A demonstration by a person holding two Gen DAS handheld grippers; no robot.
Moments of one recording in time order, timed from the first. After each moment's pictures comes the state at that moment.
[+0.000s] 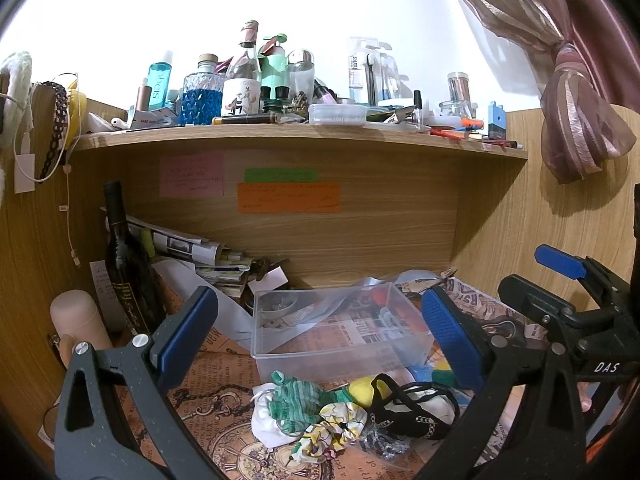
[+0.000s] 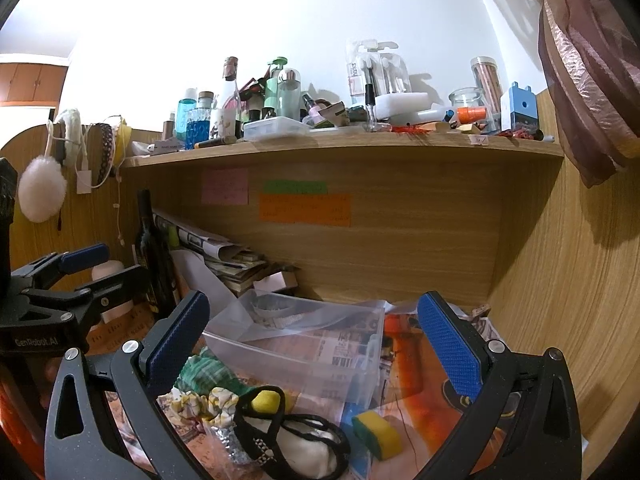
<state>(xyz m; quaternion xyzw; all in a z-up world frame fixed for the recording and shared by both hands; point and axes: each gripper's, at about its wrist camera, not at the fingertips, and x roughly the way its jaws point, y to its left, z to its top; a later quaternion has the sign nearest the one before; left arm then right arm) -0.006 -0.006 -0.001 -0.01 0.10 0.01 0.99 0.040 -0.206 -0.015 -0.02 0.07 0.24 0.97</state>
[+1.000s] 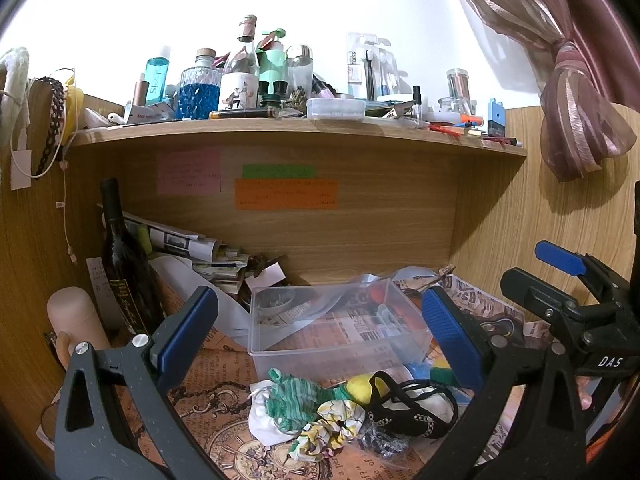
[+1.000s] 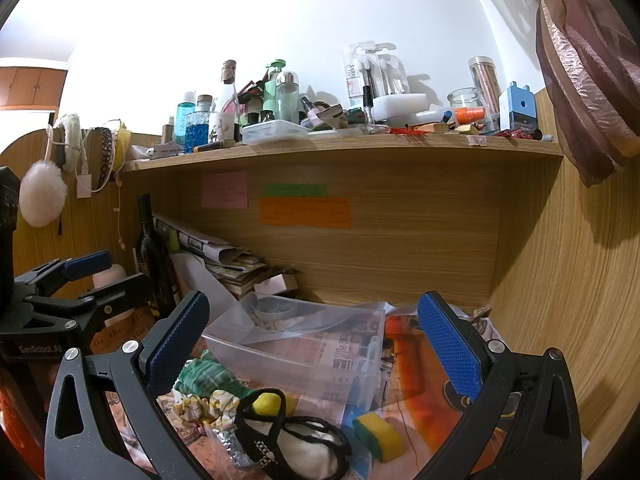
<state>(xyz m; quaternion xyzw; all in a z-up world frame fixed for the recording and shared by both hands) -0.004 -0.008 -0.003 -0.01 0.11 0.00 0.99 0.041 -0.206 -0.014 -0.01 0.07 0.24 0.97</state>
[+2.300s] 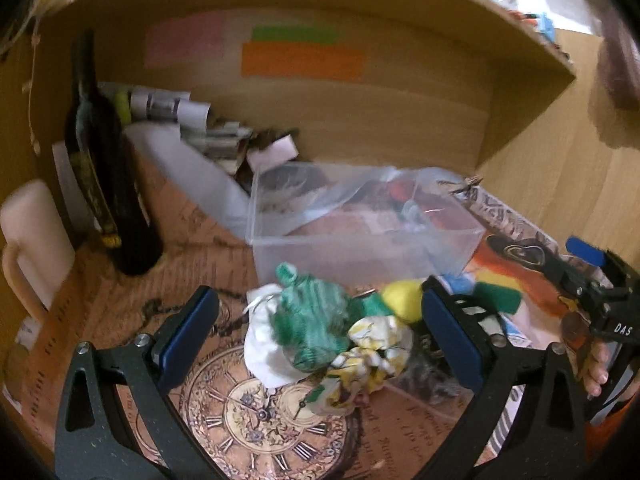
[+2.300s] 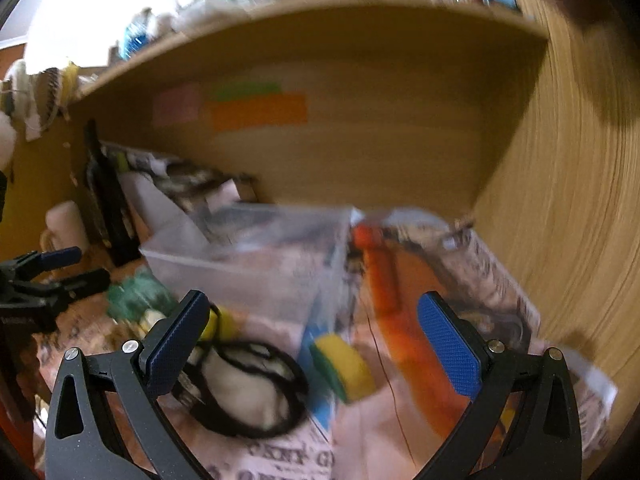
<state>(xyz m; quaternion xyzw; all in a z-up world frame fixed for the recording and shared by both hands) 0.058 0.024 -0.099 -0.05 0.29 0.00 0.96 0.097 -0.230 -0.092 -0.02 0.23 0.19 0.95</state>
